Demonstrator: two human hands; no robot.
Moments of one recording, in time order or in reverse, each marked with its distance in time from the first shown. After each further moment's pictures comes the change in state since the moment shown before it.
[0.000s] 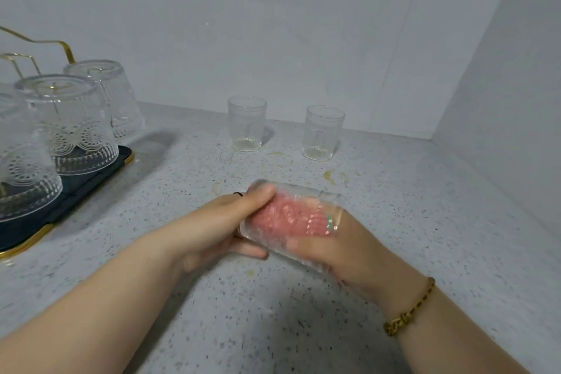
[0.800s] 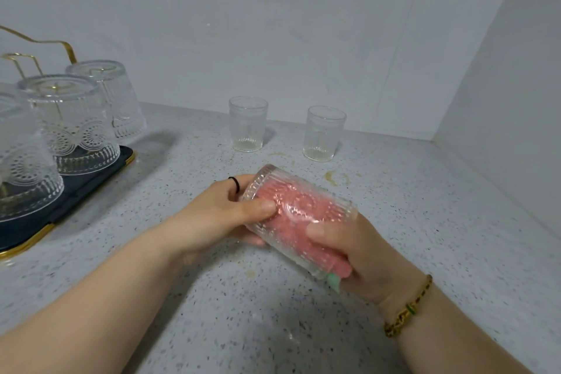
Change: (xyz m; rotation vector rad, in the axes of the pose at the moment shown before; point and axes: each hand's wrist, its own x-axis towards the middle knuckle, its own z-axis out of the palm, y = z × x) left_hand -0.001 0.005 -0.005 0.068 0.107 0.233; right_hand 0.005 0.011 -0.006 0.348 -0.134 -0.057
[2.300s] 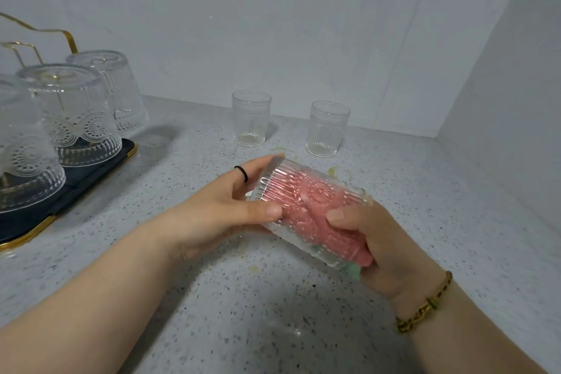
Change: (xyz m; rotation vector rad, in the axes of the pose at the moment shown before) left_hand -0.004 0.002 -0.003 -0.095 -0.131 0.057; right_hand -0.012 -0.016 0.004 0.063 0.270 0.065
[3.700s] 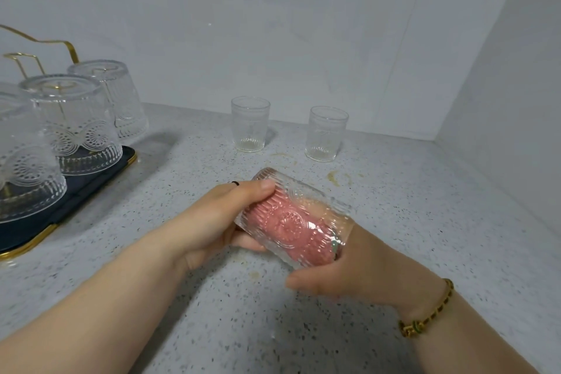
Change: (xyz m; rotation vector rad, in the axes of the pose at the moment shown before) left_hand 0.002 0.001 0.009 -0.062 0.157 -0.141; right_hand -0.002 -0.002 0.009 -0.647 -0.180 -0.034
